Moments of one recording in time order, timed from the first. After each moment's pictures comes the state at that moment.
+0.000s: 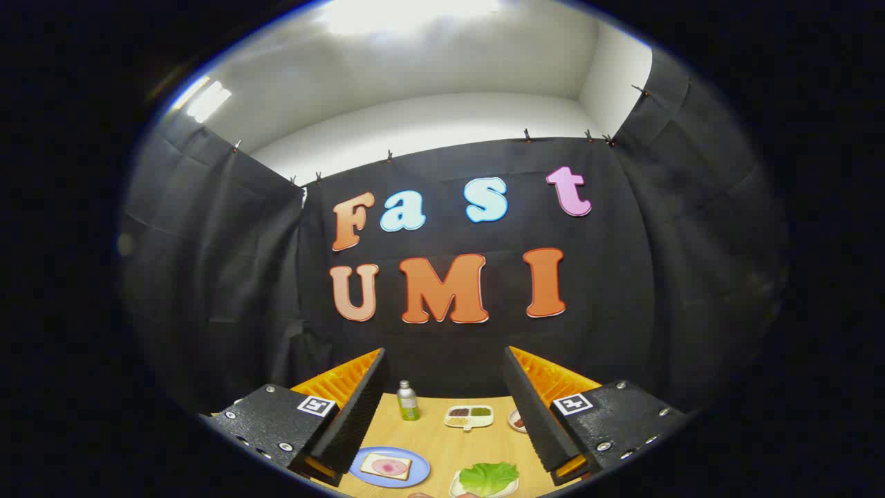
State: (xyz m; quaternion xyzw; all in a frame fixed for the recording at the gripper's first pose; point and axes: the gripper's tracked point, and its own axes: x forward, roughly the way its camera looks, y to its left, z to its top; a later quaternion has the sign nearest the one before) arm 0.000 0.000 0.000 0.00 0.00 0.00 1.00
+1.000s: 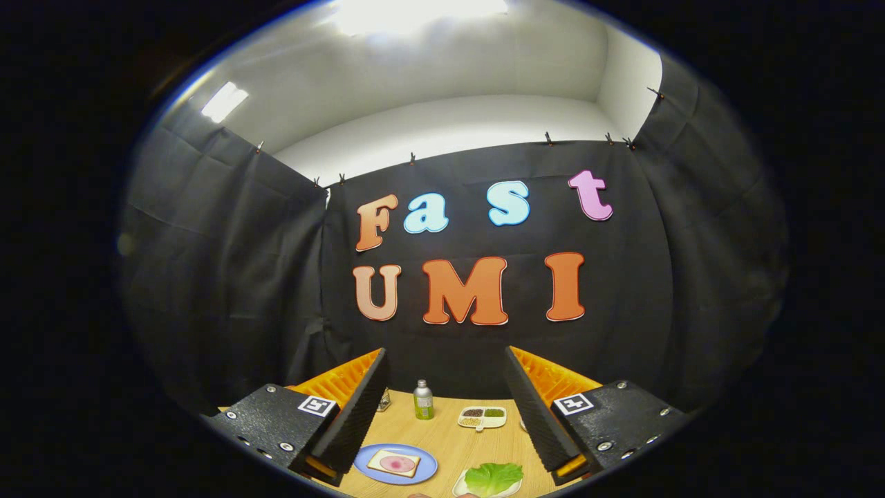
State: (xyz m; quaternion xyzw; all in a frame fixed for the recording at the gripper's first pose) arm -0.013 0.010 0.005 -0.02 -0.01 0.04 1.00
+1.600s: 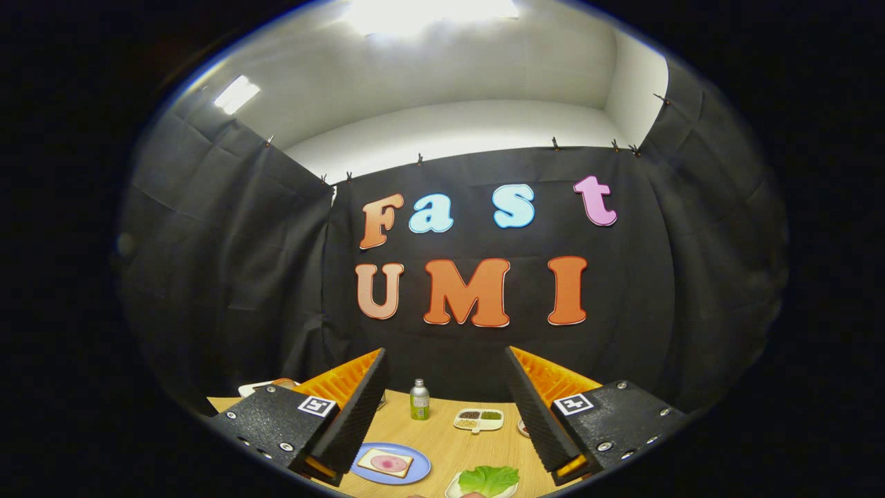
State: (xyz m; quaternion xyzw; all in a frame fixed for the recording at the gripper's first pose) arm -0.008 0.007 -0.027 -0.04 -0.01 0.04 1.00
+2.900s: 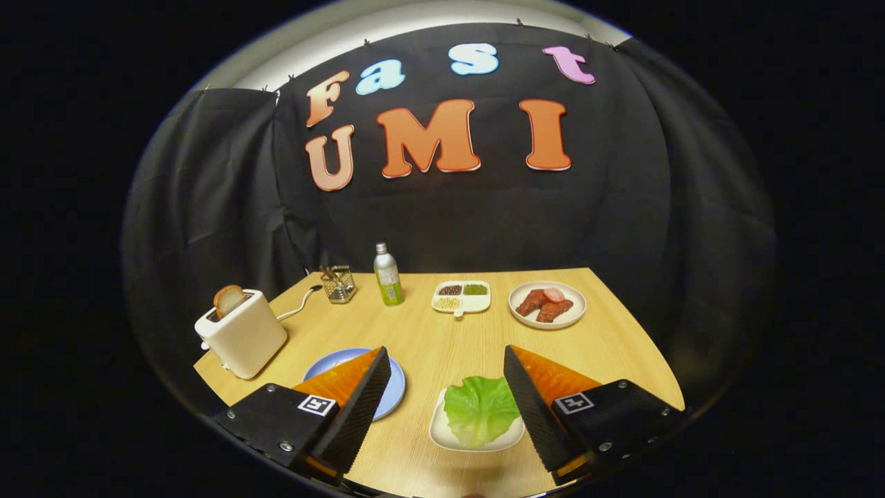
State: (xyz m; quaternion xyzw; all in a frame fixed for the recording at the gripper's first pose) arm 0.019 -0.054 -0.262 0.01 0.30 -0.02 0.95
